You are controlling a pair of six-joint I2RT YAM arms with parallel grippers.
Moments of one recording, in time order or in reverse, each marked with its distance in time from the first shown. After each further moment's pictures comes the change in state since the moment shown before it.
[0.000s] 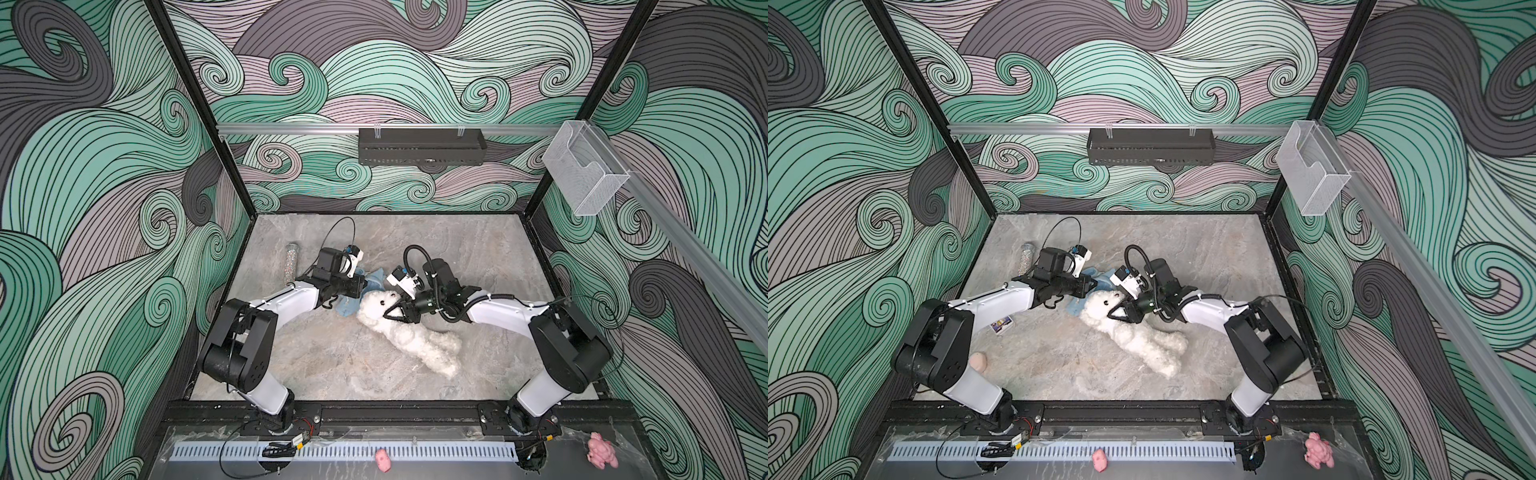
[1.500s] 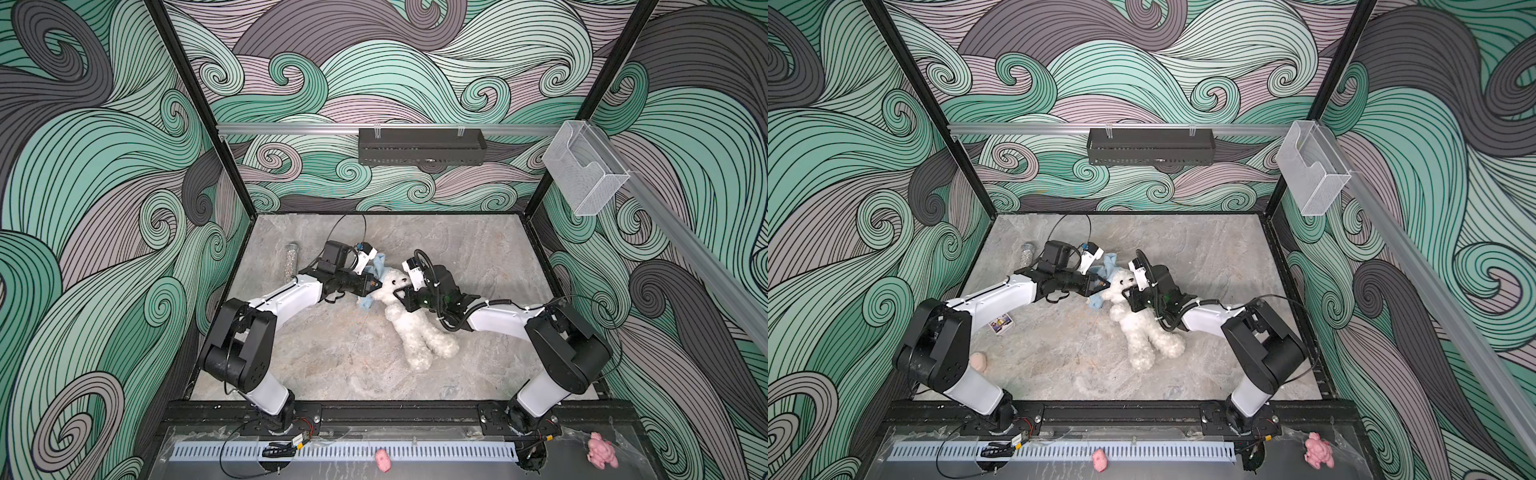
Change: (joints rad) left arm -0.046 0.008 0.103 -0.111 0.235 -0.013; right arm 0.034 -0.029 -0.109 0.221 0.689 0.250
